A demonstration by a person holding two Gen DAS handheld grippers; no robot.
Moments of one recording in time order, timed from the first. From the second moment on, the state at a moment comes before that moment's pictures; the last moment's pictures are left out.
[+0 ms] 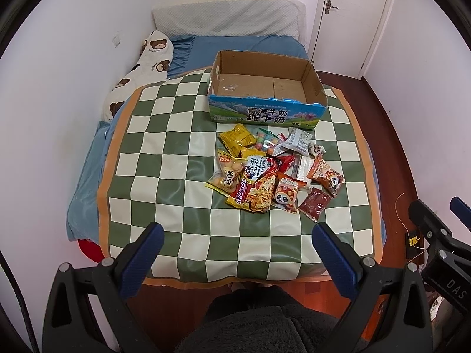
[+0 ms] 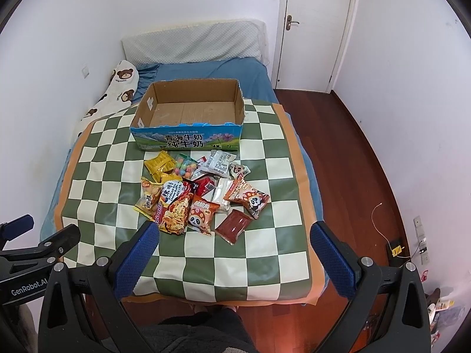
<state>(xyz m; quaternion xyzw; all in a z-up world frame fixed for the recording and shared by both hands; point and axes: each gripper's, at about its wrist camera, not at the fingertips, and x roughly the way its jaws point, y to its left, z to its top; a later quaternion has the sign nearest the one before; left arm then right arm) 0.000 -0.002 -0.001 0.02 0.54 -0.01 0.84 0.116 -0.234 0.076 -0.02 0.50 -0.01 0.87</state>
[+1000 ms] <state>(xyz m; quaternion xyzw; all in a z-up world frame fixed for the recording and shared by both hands) 0.002 -0.008 0.000 0.02 0.53 -0.01 0.85 0.116 -0.243 0.091 -0.01 0.49 -0.02 0.87</state>
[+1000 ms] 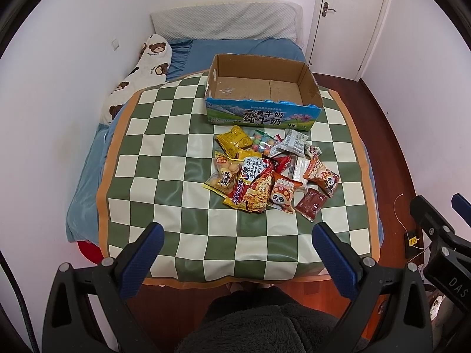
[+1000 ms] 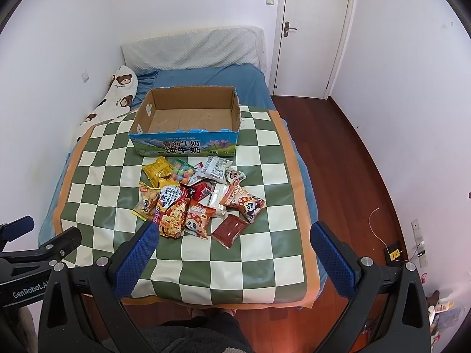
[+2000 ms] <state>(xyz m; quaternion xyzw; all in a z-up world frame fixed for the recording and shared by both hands) 0.002 -0.003 -0.012 0.00 0.52 0.00 0.85 0.120 -0.253 0.071 0.00 0.50 -0.01 0.86</state>
